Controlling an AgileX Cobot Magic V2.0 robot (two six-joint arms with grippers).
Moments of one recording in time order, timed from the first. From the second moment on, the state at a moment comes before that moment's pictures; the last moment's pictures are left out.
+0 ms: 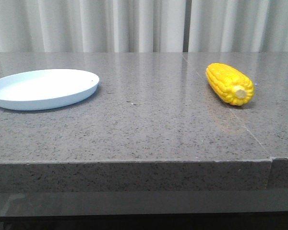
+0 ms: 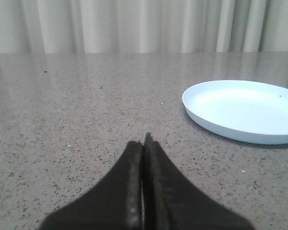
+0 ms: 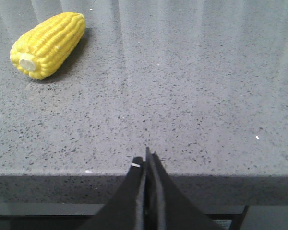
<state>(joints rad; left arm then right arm) 0.01 0.00 0.01 0.07 0.14 -0.08 0.01 -0.01 0.03 0.09 0.29 0.01</state>
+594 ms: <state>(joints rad) 0.01 0.00 -0.08 0.03 -0.06 -0.08 0.01 -0.01 -0.14 0.09 0.23 0.01</state>
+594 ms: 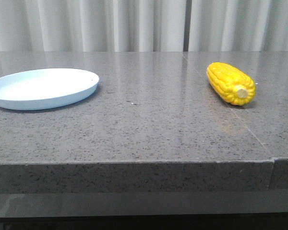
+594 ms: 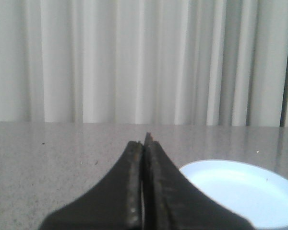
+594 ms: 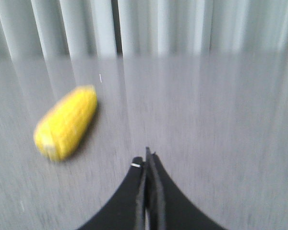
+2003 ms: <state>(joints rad) -0.04 0.64 -0.66 0.00 0.36 0.00 0.01 0.39 -0.61 0.09 0.47 0.01</state>
